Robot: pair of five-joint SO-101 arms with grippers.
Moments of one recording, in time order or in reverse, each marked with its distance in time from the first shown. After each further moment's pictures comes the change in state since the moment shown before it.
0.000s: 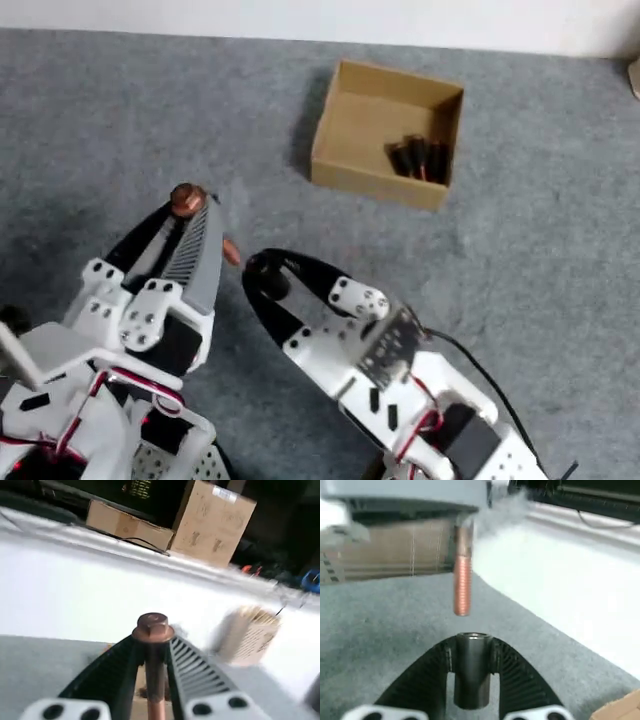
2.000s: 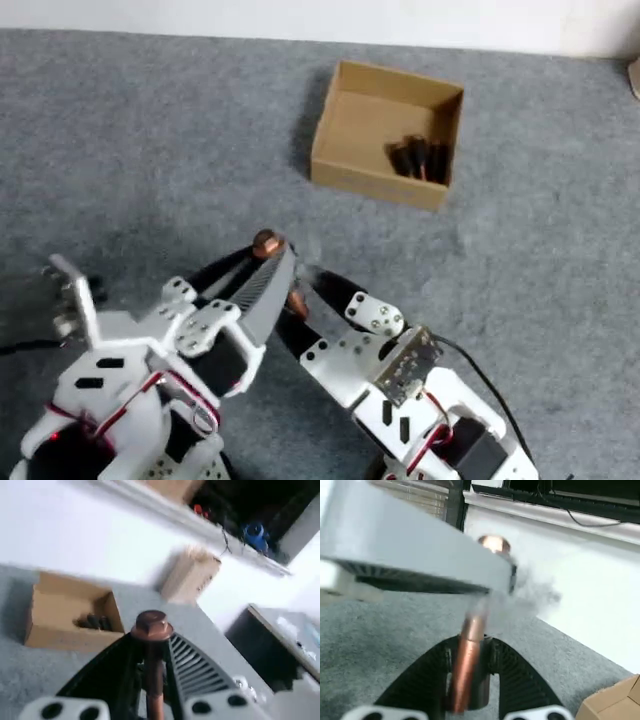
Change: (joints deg) left arm 15.0 -3.0 8.8 2.5 11.3; right arm 1.8 -10.8 6.3 3.9 0.4
